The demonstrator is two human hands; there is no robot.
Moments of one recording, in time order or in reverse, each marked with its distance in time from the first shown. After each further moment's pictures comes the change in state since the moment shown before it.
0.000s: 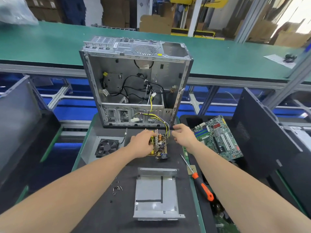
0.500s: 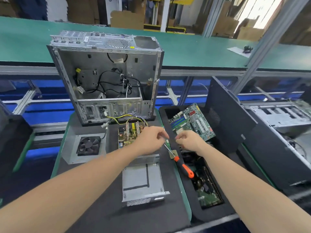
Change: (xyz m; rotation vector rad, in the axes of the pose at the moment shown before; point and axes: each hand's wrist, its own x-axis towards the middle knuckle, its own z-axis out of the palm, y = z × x) left_hand -0.037 0.090 0.019 -0.289 -0.007 0.239; right_hand -0.082 0.060 -0.071 -0.301 0.037 0.061
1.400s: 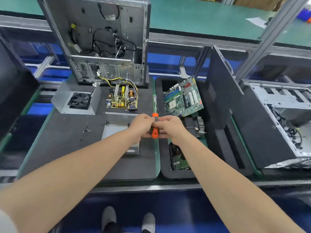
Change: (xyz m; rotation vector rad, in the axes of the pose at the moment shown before) left_hand -0.035 0.042 0.126 -0.624 0.256 -0.624; right_hand -0.082 0.042 0.017 0.721 -0.259 0.097
